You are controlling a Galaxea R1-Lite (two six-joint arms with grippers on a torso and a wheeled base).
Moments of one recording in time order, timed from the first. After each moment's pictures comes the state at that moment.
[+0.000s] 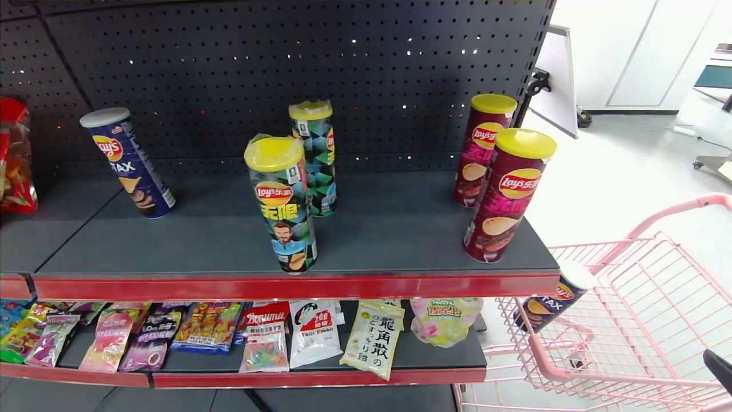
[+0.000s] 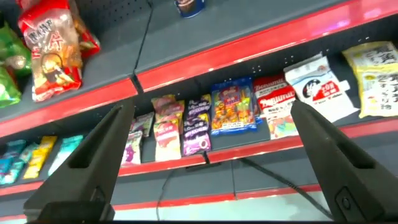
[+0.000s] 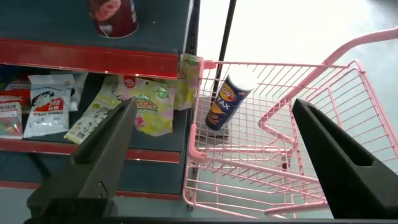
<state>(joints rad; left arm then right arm) -0.35 0.11 -0.39 0.39 0.44 0.34 0.05 0.52 -0.21 -0.17 -0.03 -0.11</state>
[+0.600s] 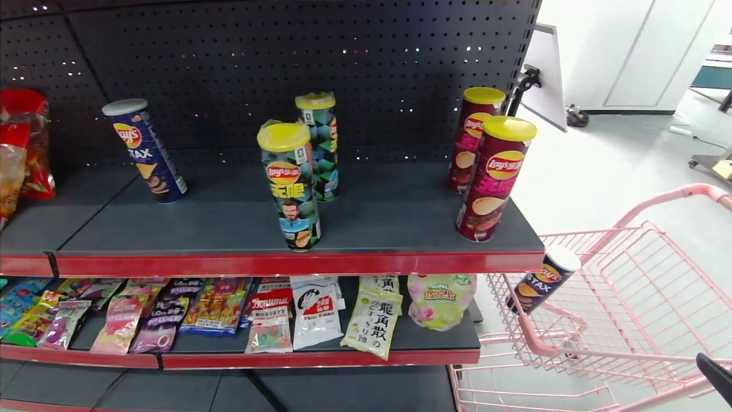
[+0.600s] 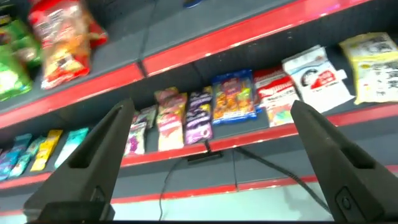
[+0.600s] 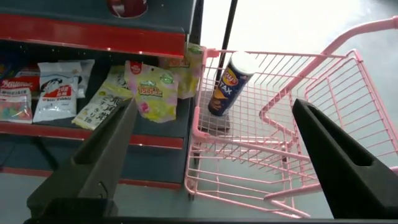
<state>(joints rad) -0.35 0.10 -0.38 0.39 0.44 0.35 0.05 0.52 -0.20 -0.17 -0.03 -0.11</state>
